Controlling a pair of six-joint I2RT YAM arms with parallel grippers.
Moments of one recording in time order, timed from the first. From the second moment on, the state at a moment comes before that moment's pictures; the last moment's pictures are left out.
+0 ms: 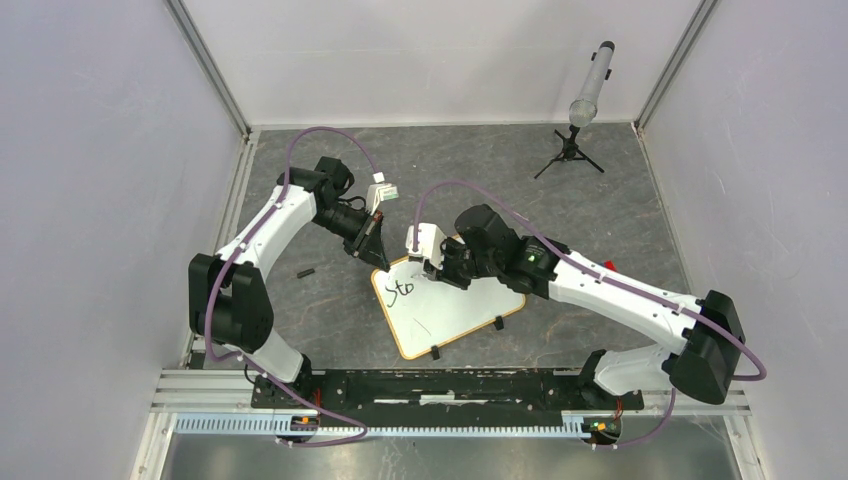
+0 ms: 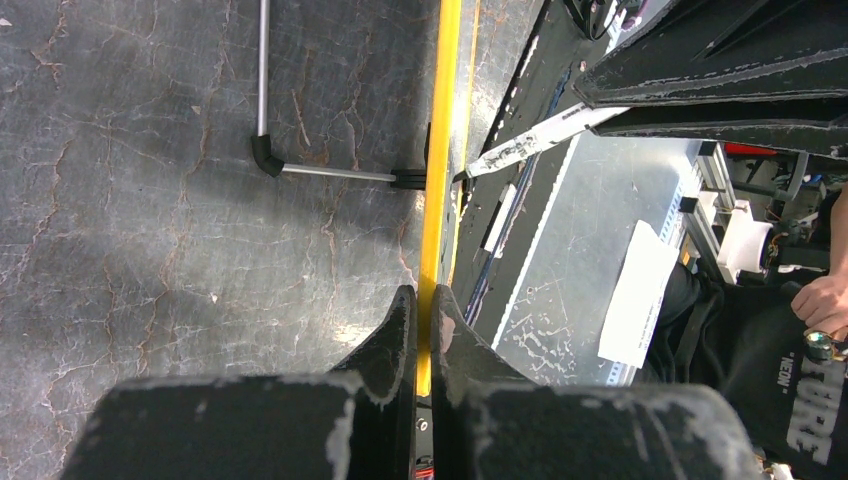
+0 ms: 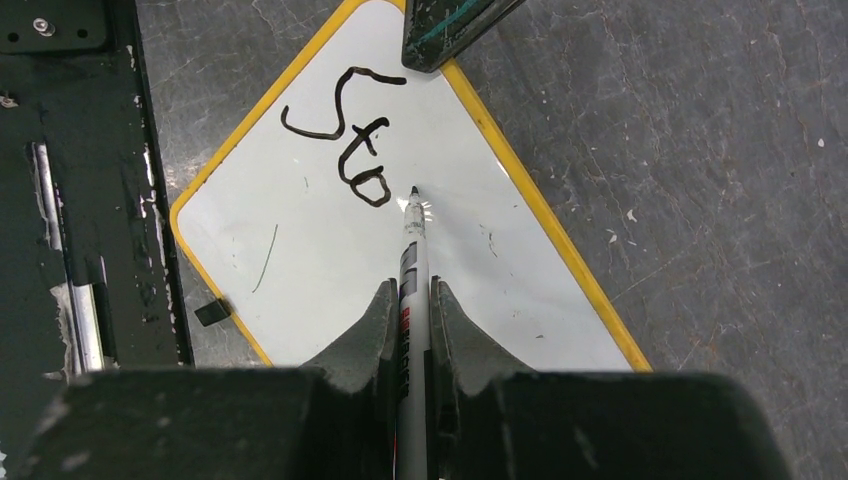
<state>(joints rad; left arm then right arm) -0.27 1.59 1.31 -1.20 0.91 0.49 0.96 1.33 1.09 -0.41 -0.25 -0.41</state>
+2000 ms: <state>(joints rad) -0.27 1.60 1.31 -1.19 0.90 0.49 0.90 1.30 1.02 -0.41 -0.31 -0.41</state>
